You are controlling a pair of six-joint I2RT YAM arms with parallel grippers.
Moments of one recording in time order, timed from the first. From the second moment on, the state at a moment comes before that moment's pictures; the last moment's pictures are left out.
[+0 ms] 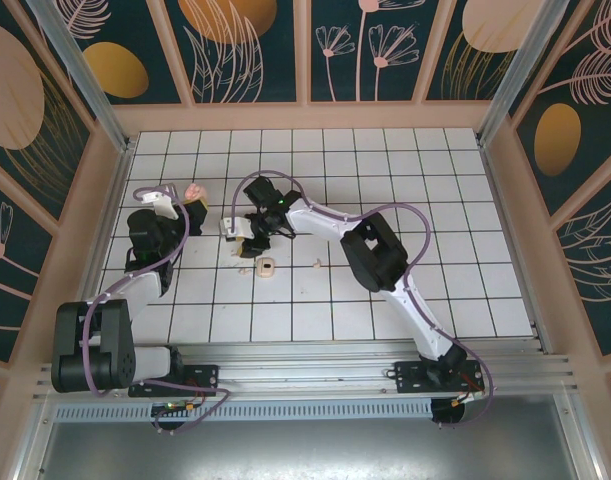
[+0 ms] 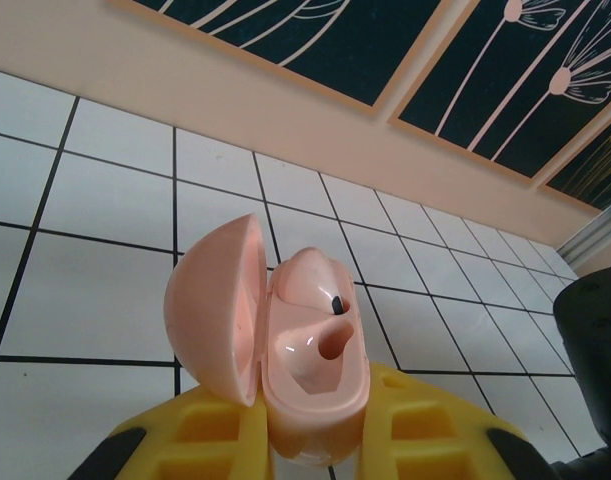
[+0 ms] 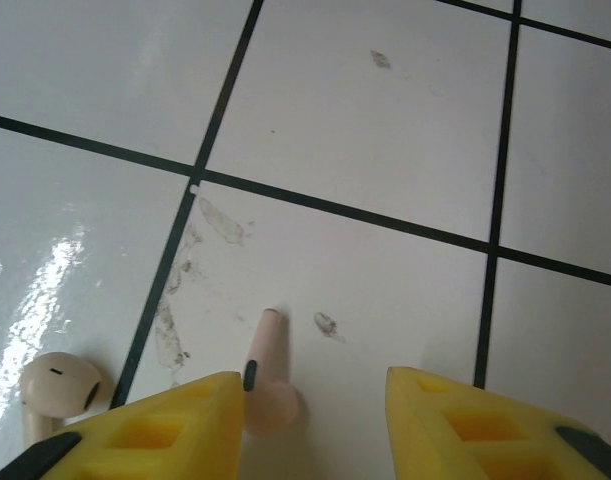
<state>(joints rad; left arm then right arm) 0.05 1.32 0.47 0.64 0.43 -0.43 0.85 2.44 2.00 -0.57 -0.55 -0.92</state>
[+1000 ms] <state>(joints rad) 0.05 1.32 0.48 0.61 0.43 -0.41 0.86 2.49 2.02 -0.59 -0.57 -0.94</state>
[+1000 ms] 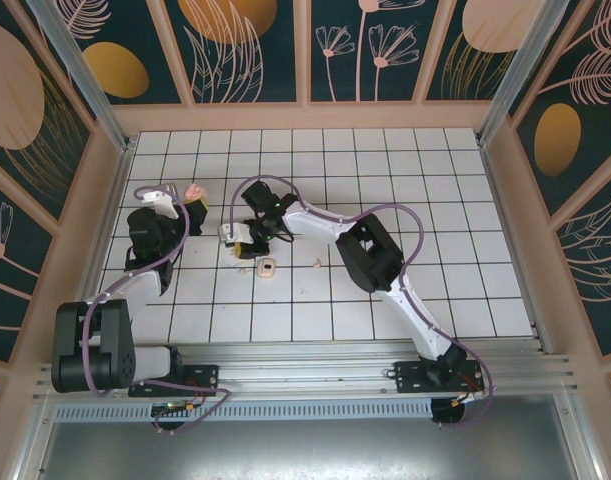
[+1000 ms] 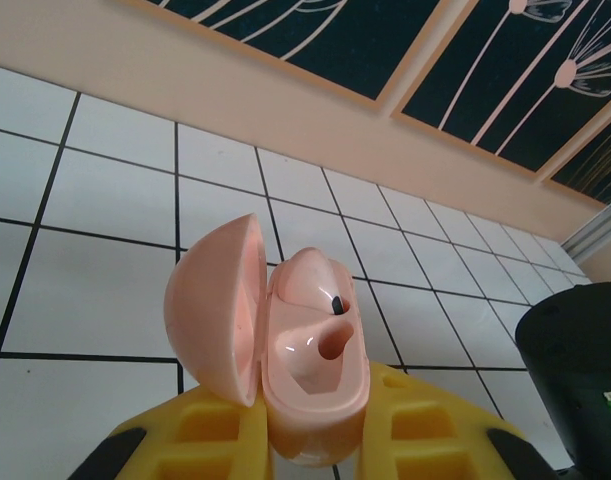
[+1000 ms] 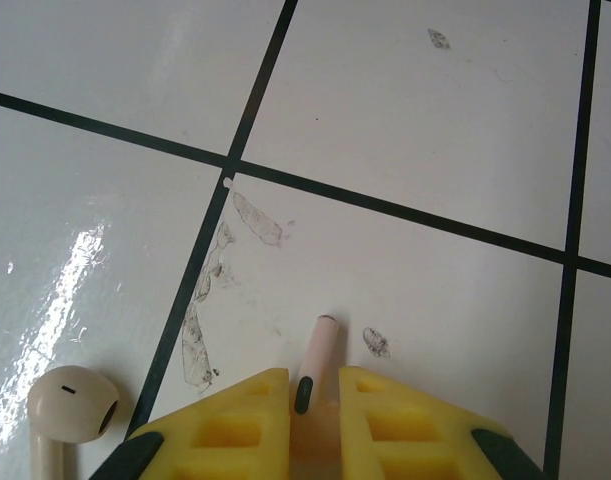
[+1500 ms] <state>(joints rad) 0.05 1.28 0.52 0.50 0.49 -0.35 0.78 2.07 1.57 -0.47 -0.55 -0.89</state>
